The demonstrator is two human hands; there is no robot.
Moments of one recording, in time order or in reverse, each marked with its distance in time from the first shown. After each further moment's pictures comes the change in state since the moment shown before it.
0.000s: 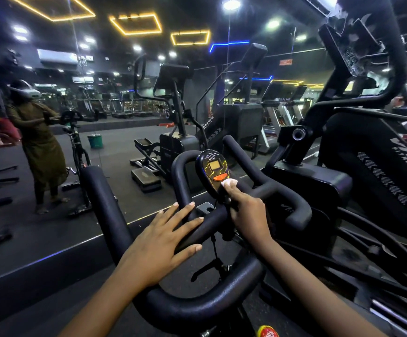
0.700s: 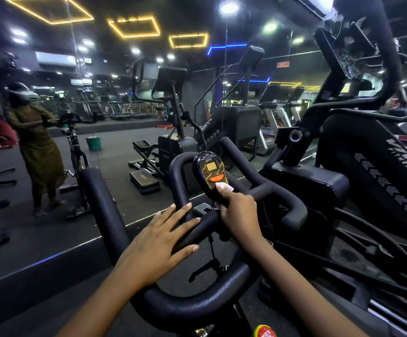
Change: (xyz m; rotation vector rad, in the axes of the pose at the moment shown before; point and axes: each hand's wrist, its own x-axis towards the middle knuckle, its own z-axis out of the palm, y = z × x) left_hand -0.001 -0.002 0.003 -0.036 0.008 0.004; right_hand 0.005 -0.034 -0.014 -0.115 -0.197 0.200
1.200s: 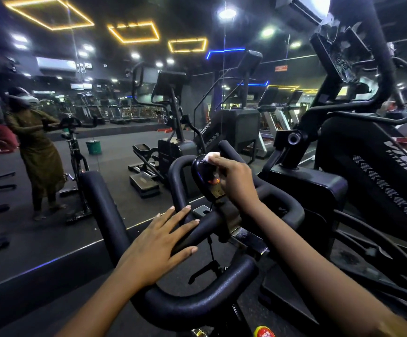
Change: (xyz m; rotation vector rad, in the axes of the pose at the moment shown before) left_hand 0.000 -0.001 0.000 -0.028 -0.061 -0.015; right_hand 0.056 -0.001 -0.018 0.224 0.214 -0.289
